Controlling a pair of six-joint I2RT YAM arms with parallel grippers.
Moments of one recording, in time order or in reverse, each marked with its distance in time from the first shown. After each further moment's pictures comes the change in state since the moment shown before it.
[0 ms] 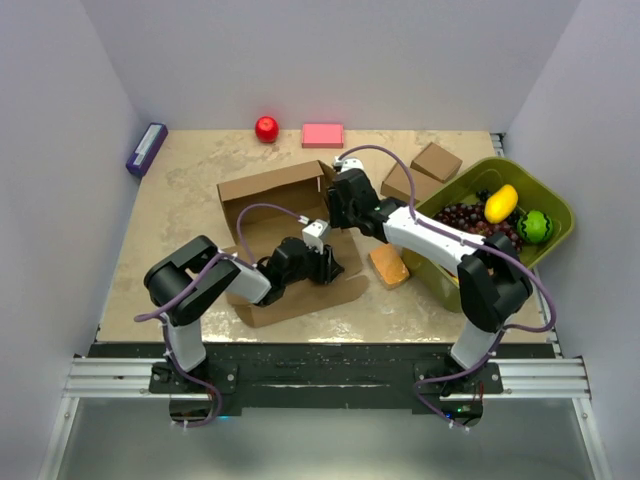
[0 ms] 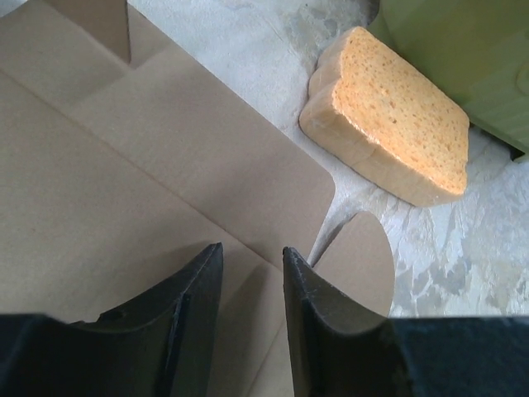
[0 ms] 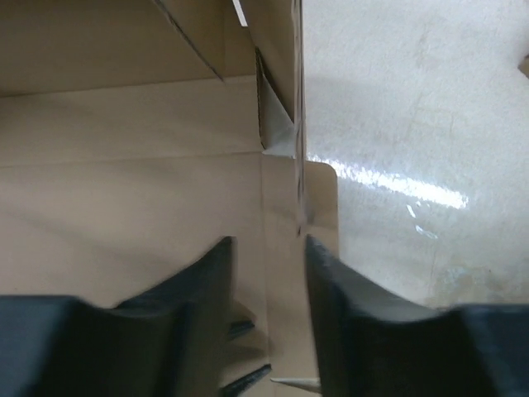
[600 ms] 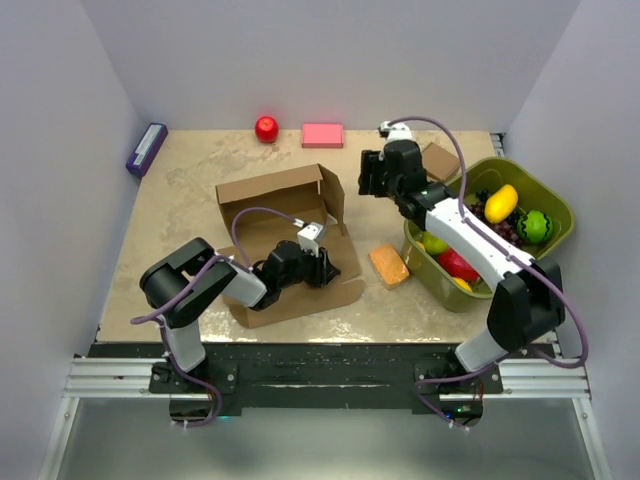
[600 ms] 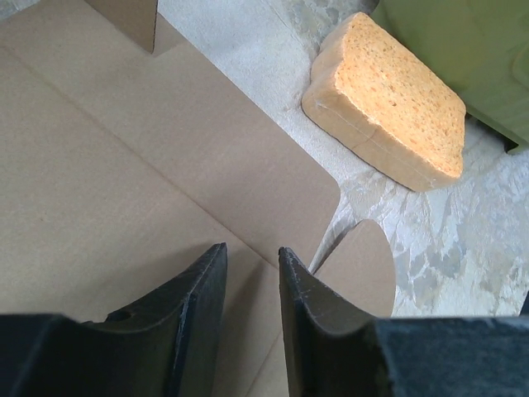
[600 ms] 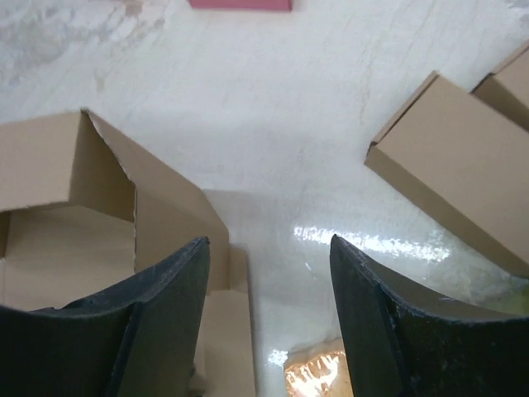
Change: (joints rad) left arm 0.007 -0.034 -0.067 0.034 0.005 -0.018; right arm -0.205 -0.206 0.026 -0.003 -0.044 -0.082
